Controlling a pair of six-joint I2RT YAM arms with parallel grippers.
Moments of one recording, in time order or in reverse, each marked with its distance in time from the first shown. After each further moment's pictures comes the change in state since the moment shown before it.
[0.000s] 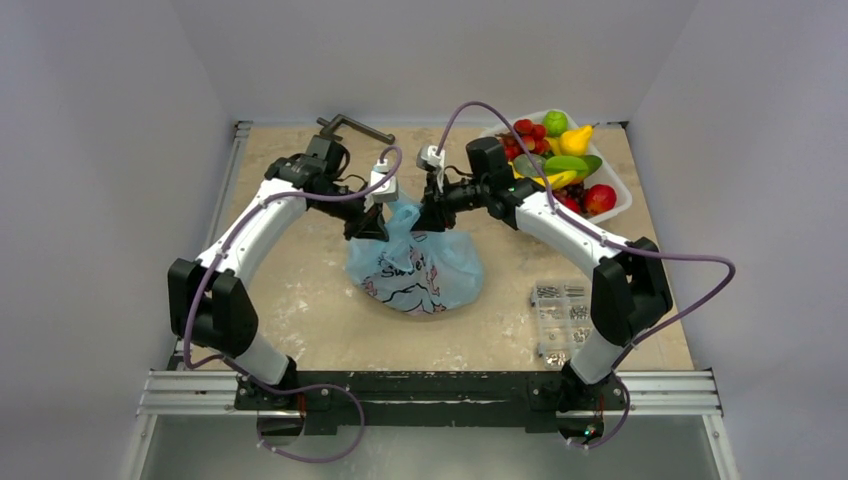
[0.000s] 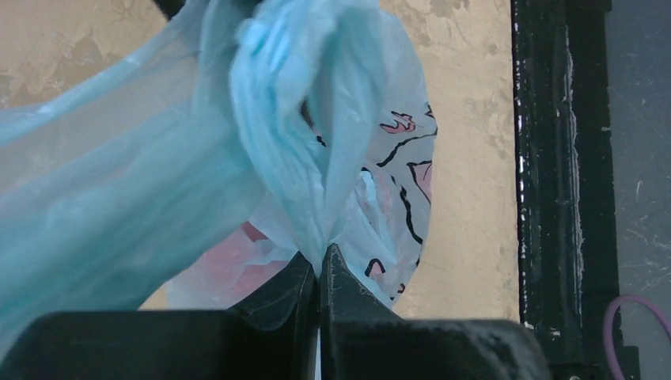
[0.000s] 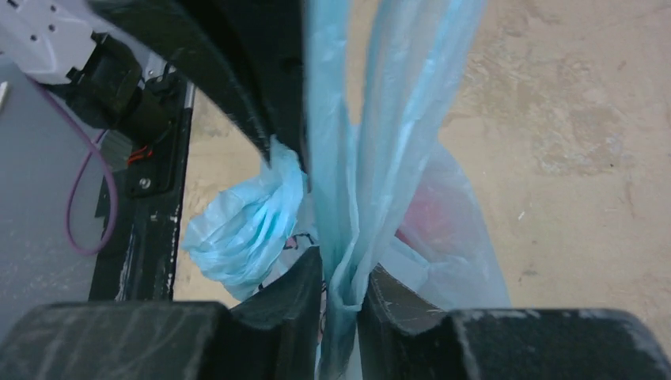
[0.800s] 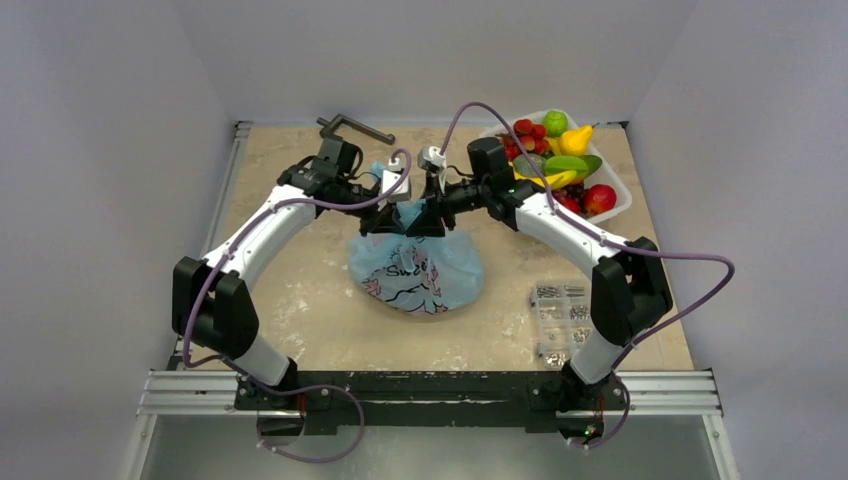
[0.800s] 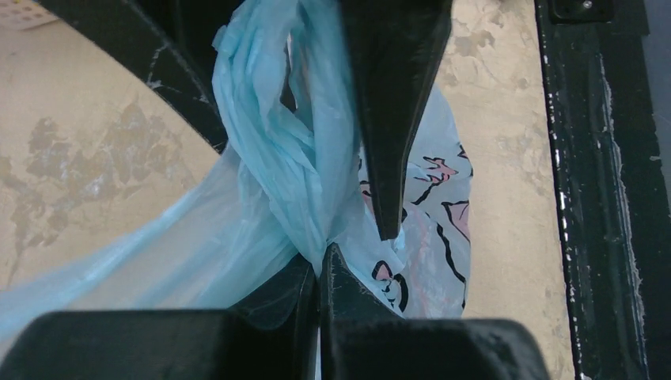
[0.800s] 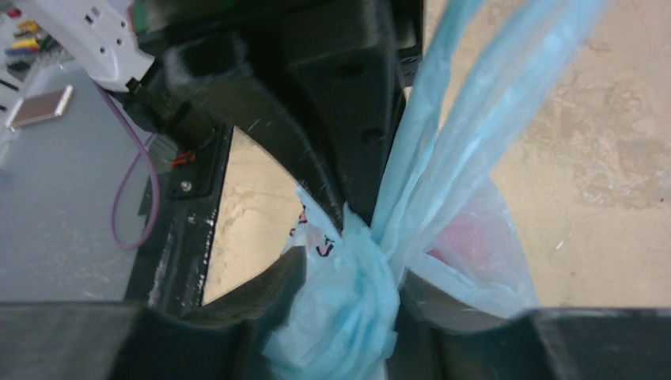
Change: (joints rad) left arm -0.055 0.006 -0.049 0.250 -0.008 -0.095; right arm 0.000 0.001 -0.018 0.042 -0.136 0.015
